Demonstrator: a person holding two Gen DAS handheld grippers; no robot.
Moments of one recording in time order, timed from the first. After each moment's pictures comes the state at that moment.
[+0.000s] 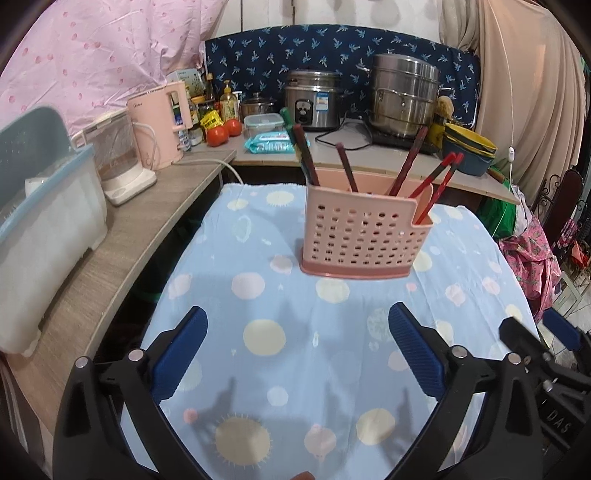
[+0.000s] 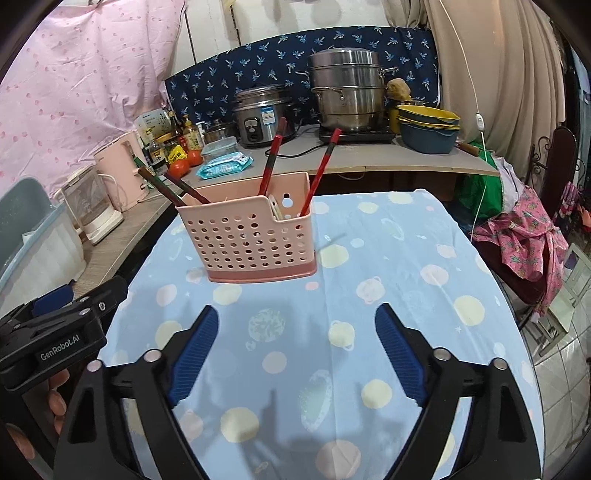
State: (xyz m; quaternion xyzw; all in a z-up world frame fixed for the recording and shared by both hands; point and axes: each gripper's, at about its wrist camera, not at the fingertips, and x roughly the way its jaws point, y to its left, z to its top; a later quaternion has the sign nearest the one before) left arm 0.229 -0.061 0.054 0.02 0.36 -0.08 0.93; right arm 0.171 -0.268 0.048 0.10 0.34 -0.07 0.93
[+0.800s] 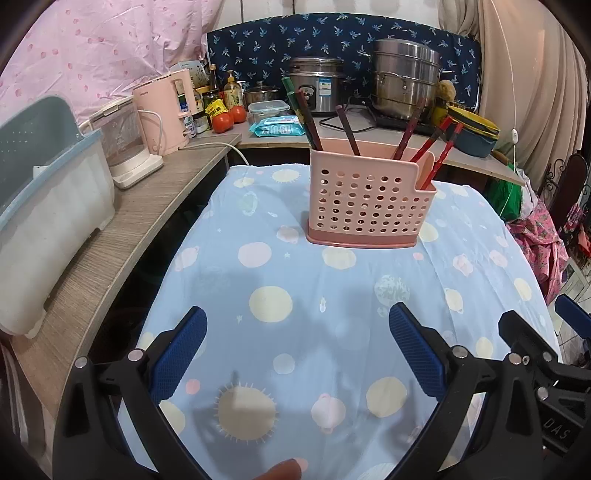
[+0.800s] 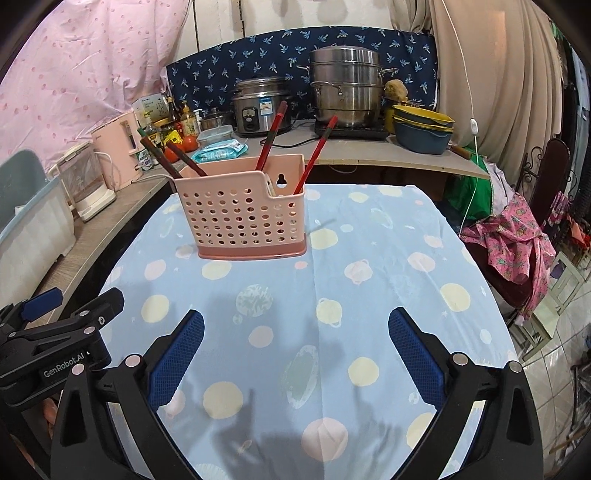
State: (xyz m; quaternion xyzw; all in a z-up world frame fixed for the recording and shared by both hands) left arm 0.204 -0.063 0.034 0.04 0.37 -0.06 0.92; right arm 0.151 -0.257 0.032 0.06 0.35 -0.08 0.93
